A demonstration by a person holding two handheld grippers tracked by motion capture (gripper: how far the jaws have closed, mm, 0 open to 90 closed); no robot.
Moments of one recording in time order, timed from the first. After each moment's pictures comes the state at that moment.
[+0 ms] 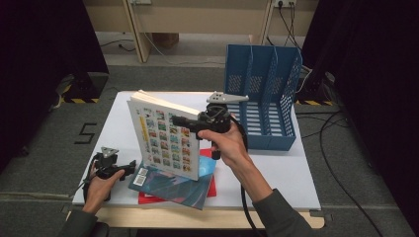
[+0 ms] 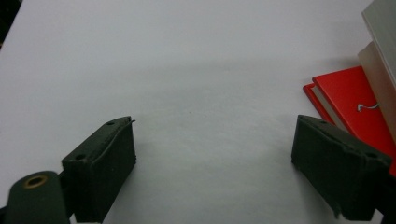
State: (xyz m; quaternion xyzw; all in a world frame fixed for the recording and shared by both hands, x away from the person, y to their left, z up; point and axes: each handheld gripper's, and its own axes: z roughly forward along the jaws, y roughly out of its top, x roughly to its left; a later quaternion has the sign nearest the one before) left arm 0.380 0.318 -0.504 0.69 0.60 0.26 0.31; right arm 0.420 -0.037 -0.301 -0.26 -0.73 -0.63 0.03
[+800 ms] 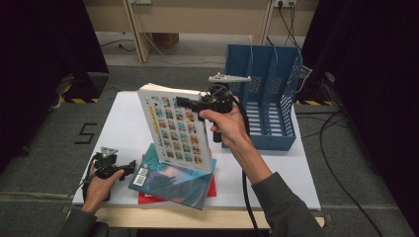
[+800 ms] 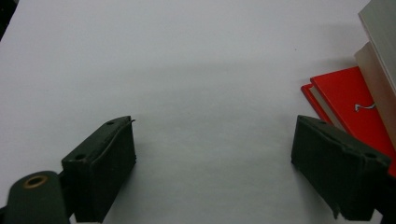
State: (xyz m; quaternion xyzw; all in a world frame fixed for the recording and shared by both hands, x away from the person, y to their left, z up) left arm 0.380 0.320 -0.504 0.69 0.60 0.25 0.32; right arm 0.453 -0.039 -0.273 -0.30 -0.73 -0.62 0.01
